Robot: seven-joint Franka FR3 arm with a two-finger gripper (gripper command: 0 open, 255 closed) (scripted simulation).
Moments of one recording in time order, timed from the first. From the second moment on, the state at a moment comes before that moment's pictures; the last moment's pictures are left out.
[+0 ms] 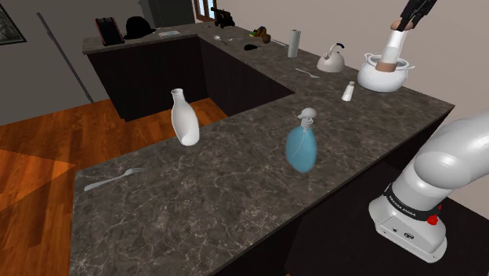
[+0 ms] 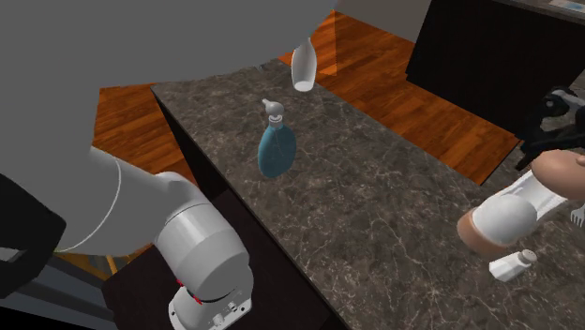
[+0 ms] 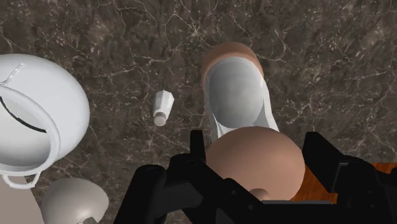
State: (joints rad) arm -0.05 -0.38 -0.68 -1.82 -0.15 1.65 -0.58
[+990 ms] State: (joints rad) arm -0.16 0.19 -1.01 -1.42 0.30 1.61 -1.02
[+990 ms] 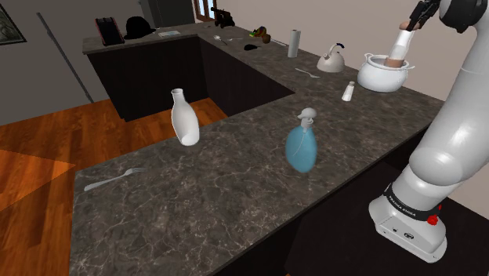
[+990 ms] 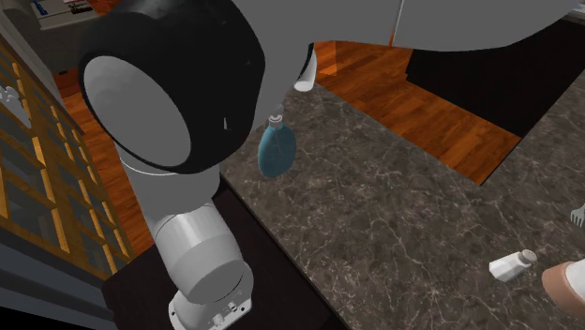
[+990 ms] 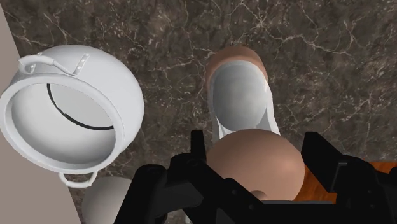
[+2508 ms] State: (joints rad) arm -0.10 0.14 -1.00 -1.77 0.27 1.93 -1.04
